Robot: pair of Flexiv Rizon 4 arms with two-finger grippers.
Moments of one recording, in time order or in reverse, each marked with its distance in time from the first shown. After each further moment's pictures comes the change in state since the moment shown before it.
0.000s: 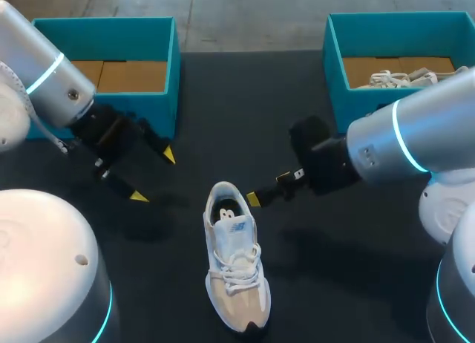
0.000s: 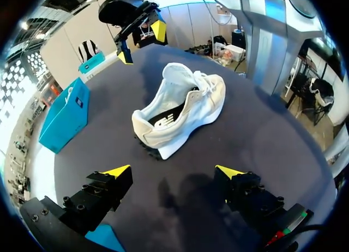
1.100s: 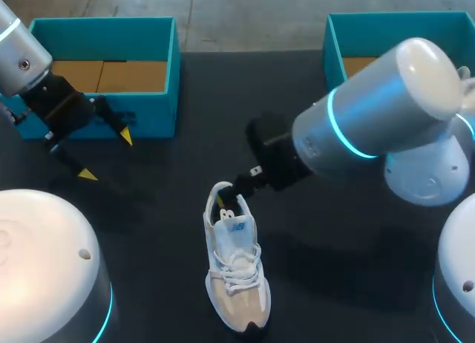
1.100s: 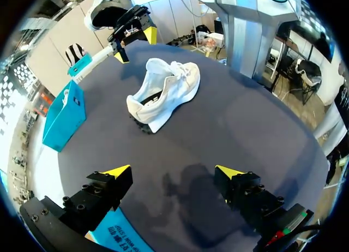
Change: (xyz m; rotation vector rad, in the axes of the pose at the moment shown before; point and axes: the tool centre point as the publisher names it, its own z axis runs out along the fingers) left arm 0.015 0.042 -0.079 -0.079 0.060 0.093; right arm 0.038 0.021 0.031 0.120 -0.105 0.039
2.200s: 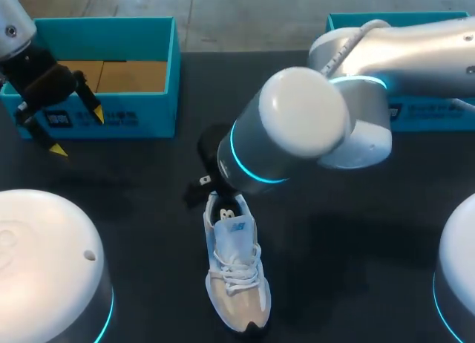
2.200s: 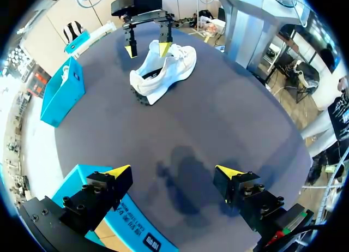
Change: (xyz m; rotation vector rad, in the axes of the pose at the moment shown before) left arm 0.003 0.034 -0.056 -0.170 0.075 -0.065; right arm 0.005 0.022 0.058 -0.016 -0.291 0.063
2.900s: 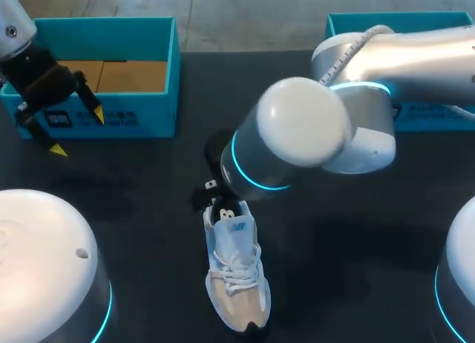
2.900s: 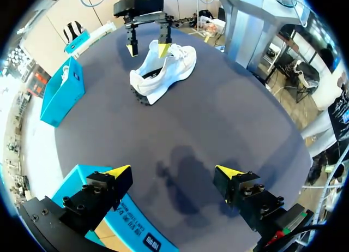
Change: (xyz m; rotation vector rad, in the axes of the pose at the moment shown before) left arm 0.000 0.000 0.000 -0.001 0.000 0.000; right arm -0.017 -0.015 0.003 0.051 -0.069 0.074
